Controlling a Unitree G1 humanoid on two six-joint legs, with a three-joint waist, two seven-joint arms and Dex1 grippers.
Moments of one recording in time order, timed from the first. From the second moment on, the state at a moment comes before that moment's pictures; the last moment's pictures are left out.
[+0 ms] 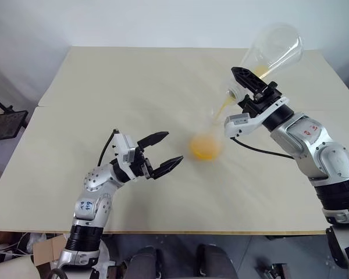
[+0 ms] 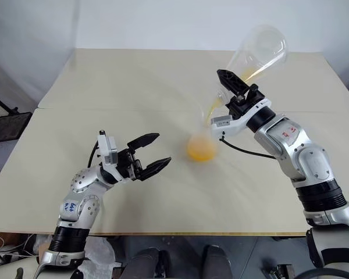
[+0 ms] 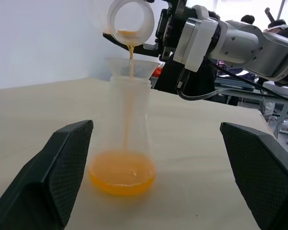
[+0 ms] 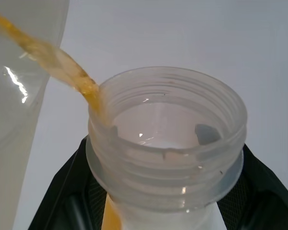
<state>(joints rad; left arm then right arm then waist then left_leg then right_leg) -0.30 0.28 0.01 -0.08 -0.50 0.09 -0.88 -0.68 -0.79 0.18 0.01 -0.92 -0.33 0.07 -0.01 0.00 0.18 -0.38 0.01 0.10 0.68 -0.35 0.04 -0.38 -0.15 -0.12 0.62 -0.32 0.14</state>
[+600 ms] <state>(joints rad) -0.30 0.28 0.01 -0.07 -0.50 0.08 -0.88 -0.68 -0.79 0.18 0.03 -0.93 -0.34 0.05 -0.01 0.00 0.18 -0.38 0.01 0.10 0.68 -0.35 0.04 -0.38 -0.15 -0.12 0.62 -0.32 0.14</state>
